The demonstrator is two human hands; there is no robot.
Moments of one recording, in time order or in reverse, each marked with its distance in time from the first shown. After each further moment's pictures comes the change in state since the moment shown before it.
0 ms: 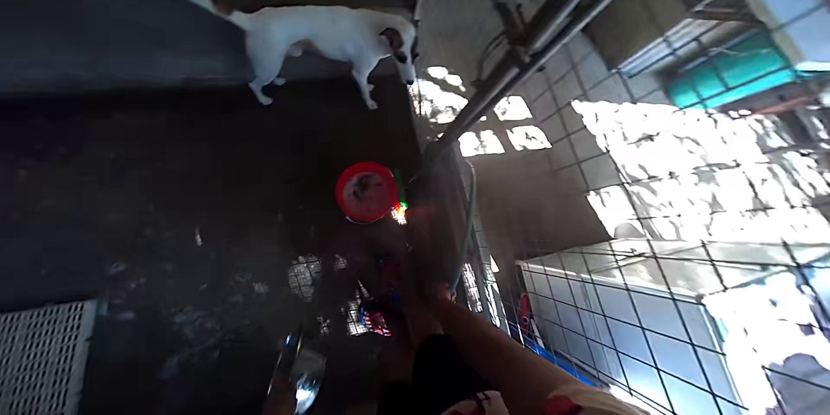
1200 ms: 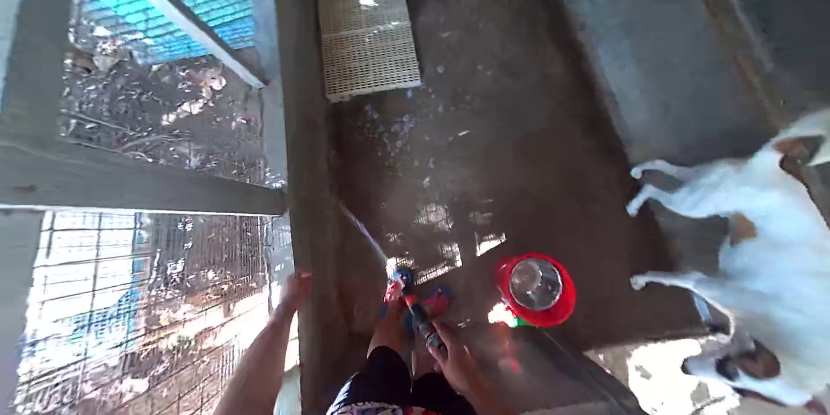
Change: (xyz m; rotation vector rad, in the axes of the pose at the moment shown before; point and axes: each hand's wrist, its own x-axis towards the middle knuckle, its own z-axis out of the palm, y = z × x) left_hand -0.169 -0.092 0.120 -1.019 0.258 -0.763; right_hand -0.069 -0.124 -0.002 -0.671 -0.241 -0.722
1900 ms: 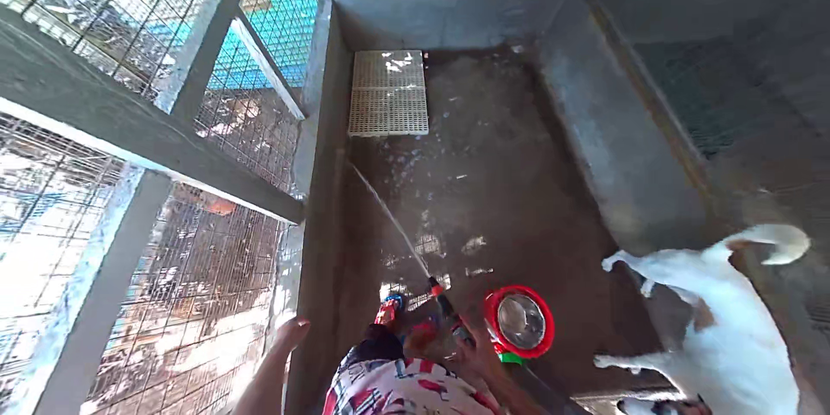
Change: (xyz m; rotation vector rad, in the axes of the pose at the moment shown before) left_hand -0.120 -0.080 0.028 -0.112 -0.104 -0.037; right_hand -0.061 0.031 -0.050 0.018 0.225 -0.179
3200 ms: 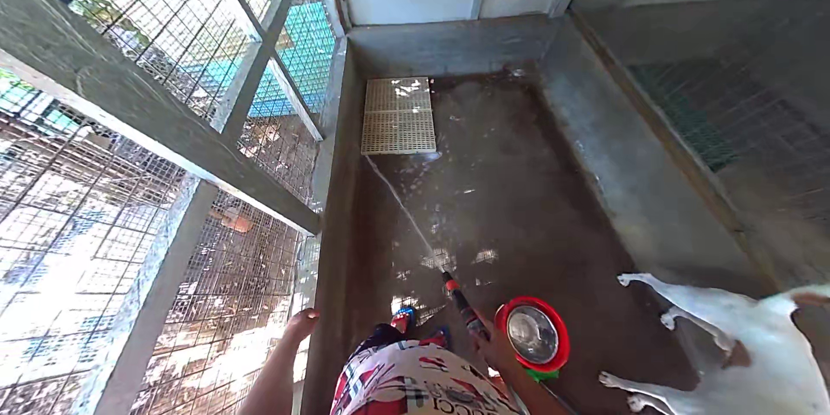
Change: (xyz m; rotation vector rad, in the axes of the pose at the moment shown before) left_hand -0.030 0.014 -0.043 0.052 0.042 0.043; right_hand -0.001 0.001 -0.015 -0.009 0.037 0.010
